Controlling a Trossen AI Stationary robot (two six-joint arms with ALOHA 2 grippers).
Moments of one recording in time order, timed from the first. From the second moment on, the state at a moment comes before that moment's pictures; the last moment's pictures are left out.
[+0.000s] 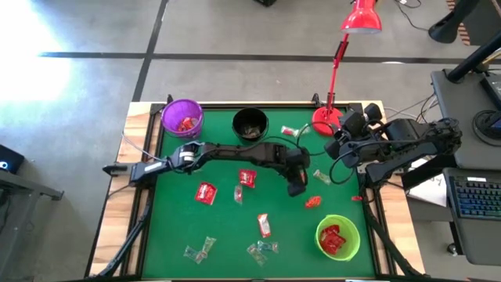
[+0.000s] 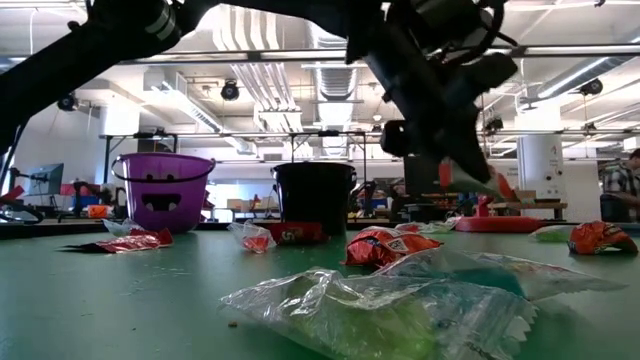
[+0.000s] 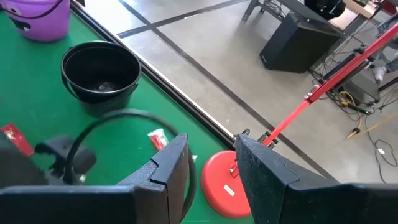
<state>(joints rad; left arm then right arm) 0.01 2.50 2.35 -0.80 0.05 -0.29 0.26 1.19 1.54 -1.57 0.94 0.80</state>
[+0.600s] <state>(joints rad) 0.12 2.31 2.35 -1.06 -0.13 -0.12 0.26 1.19 1.54 -1.57 0.95 0.77</state>
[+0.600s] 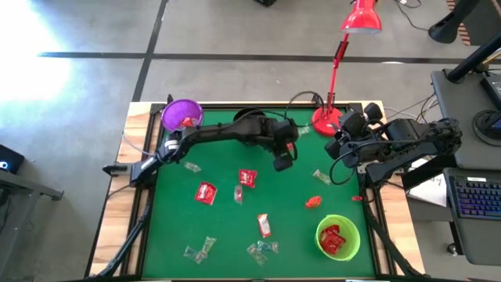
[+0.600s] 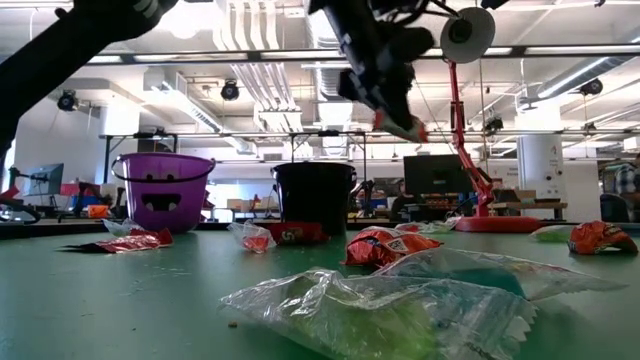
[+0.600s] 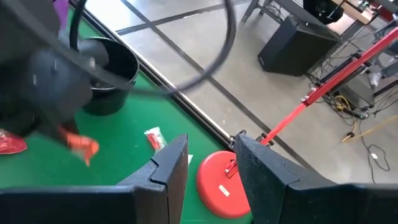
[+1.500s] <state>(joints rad) 0.24 2.00 2.35 -1.51 -0.35 -0.02 0.25 1.19 1.54 -1.56 1.08 0.77</state>
